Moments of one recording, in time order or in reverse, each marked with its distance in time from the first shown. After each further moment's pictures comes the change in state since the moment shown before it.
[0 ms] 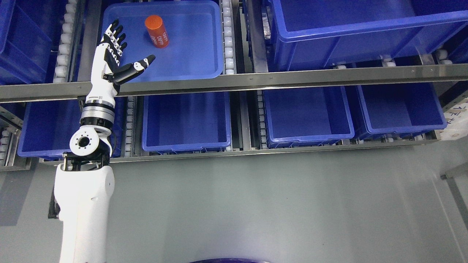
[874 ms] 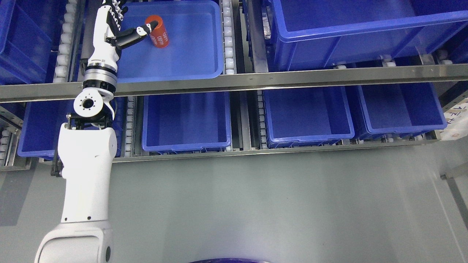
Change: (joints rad) left arm -0.290 0.026 -0.048 0.313 -0.049 -0.093 -0.008; right arm 0.000 0.000 0.000 0.000 0.000 -0.005 0.000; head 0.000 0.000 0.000
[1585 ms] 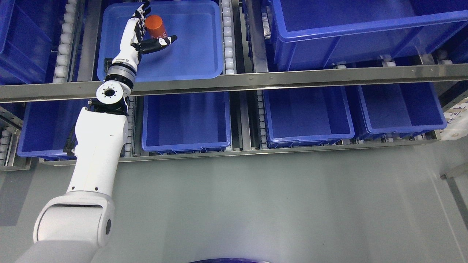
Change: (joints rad) left arm -0.144 0.006 -0.076 0.395 -0.050 -0.092 -0.009; right arm 0.000 0.000 0.000 0.000 0.000 0.002 0.000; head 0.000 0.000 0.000
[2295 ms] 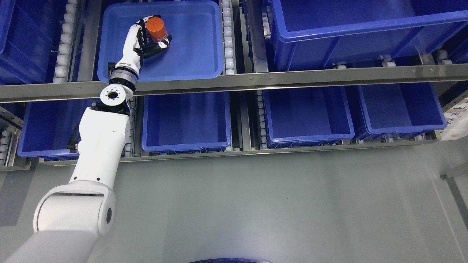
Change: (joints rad) left arm -0.058 -0.011 0.015 0.180 -0.004 -0.107 -0.003; right arm 0.000 0.000 0.000 0.000 0.000 0.000 0.000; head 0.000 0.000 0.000
